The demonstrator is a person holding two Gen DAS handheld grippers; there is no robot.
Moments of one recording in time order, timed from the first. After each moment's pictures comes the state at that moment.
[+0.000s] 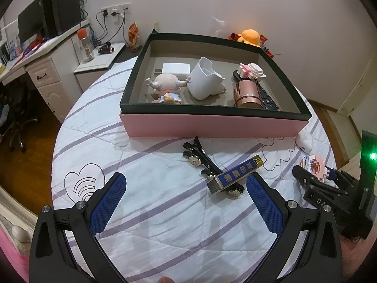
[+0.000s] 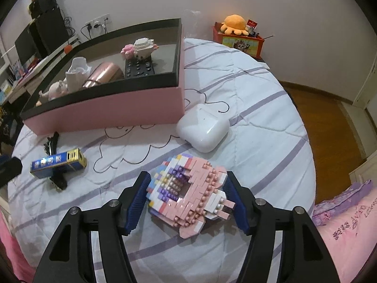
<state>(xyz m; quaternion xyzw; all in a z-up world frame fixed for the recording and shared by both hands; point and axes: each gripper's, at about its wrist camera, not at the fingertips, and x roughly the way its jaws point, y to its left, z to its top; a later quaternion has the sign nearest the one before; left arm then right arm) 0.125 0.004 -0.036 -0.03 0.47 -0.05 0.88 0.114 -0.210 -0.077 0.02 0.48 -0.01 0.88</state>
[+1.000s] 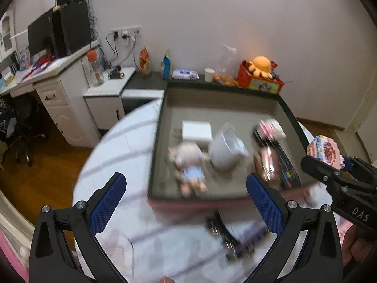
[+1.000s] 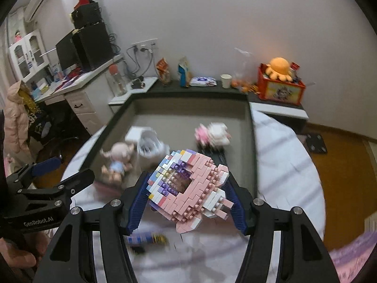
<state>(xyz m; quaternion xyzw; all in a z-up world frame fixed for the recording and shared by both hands) 0.200 0.030 0.009 -0.03 0.41 -0.02 0.91 0.180 -0.148 0.017 0.01 0.40 0.12 0.91</state>
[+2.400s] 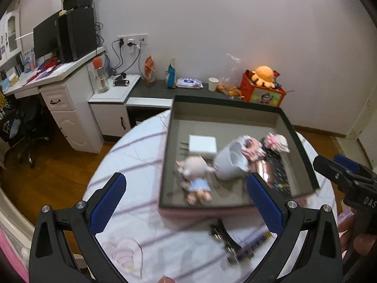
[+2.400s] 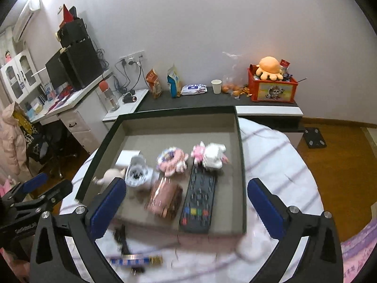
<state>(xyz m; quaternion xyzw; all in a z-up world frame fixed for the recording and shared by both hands) 0.183 0.036 0.029 -0.04 0.39 -0.02 0.92 0.178 -0.170 0.031 0.06 0.39 0.09 0.92</state>
